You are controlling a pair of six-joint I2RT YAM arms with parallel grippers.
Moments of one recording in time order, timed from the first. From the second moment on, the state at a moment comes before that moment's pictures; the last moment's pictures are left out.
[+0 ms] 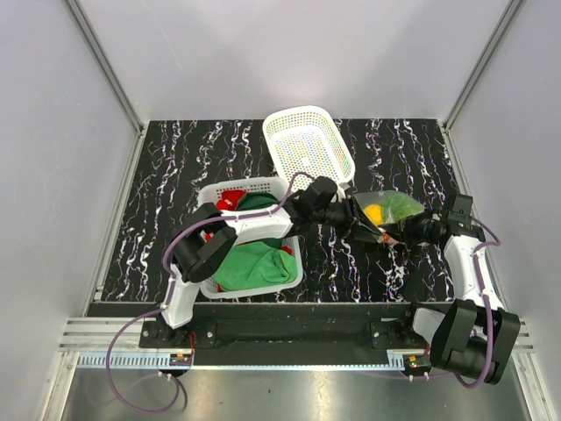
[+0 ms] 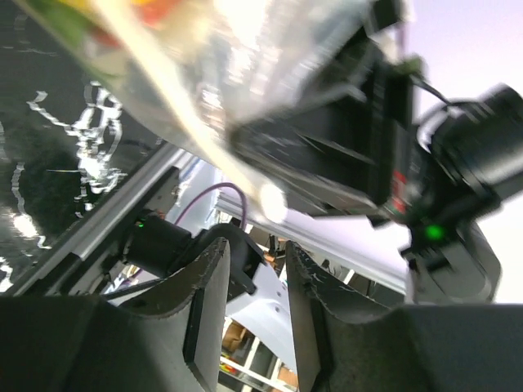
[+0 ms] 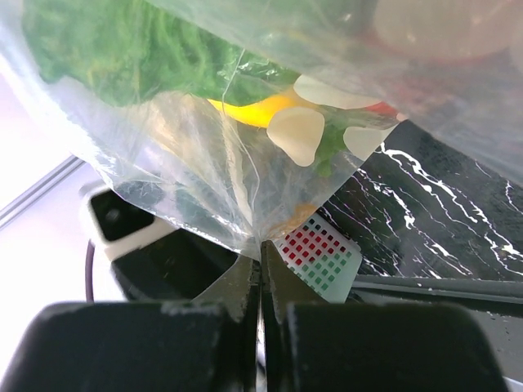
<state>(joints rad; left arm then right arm) -0.94 2.02 1.38 0.24 0.62 -1.55 -0.29 1.09 0.70 -0.63 -0.67 1.09</state>
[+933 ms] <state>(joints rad) -0.95 2.04 1.40 0.24 0.55 -1.59 -0.29 1.03 0.69 -0.64 -0.65 1.05</state>
